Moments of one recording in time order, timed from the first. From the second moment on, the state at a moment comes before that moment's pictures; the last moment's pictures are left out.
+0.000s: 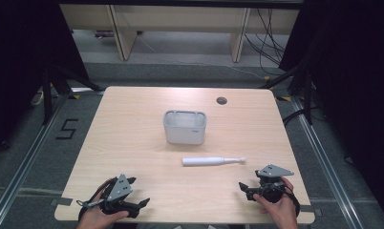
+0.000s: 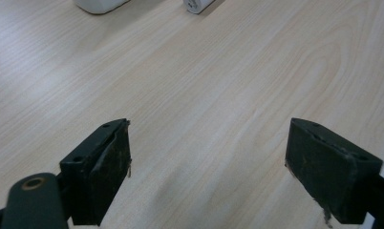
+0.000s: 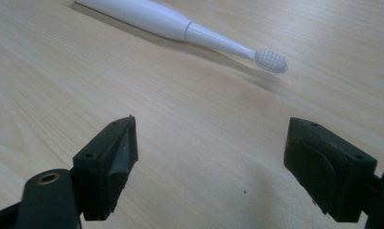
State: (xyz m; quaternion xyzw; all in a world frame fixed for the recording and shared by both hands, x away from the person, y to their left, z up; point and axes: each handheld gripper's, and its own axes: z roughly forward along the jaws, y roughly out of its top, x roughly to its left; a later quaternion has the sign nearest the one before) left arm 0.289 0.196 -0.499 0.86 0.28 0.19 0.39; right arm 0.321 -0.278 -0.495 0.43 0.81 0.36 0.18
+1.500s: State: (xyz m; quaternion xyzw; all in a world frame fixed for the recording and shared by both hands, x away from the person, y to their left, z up) left arm 0.289 0.197 -0.500 0.85 0.29 0.19 0.39; right arm 0.355 -0.221 -0.474 0.41 0.81 0.38 0.18
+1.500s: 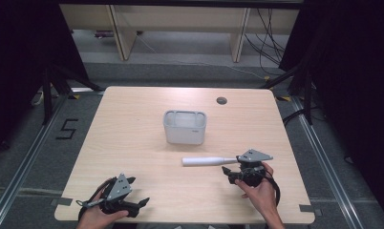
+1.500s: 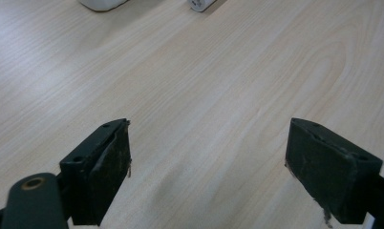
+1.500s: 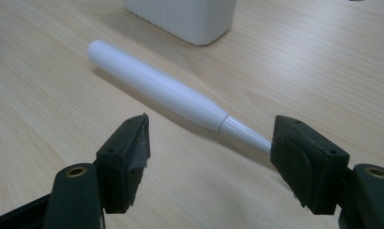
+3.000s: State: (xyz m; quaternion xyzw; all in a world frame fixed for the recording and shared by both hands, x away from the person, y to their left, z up) left arm 0.289 0.197 -0.500 0.85 0.28 0.18 0.40; right arm 0.421 -0.107 -0.486 0.30 0.87 0.34 0.18
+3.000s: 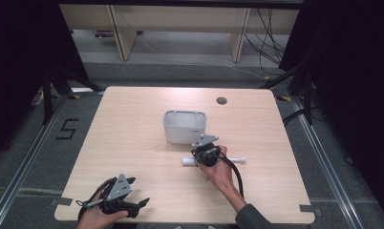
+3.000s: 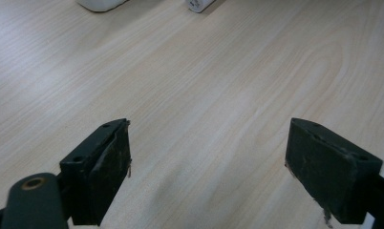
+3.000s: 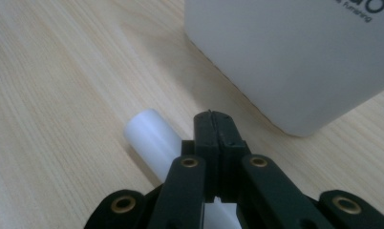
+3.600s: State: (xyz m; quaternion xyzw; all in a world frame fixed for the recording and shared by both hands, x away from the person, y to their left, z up) left arm 0.289 0.198 -0.498 0.85 0.28 0.19 0.40; right arm 0.412 -0.101 -0.494 0.30 0.88 0.32 0.17
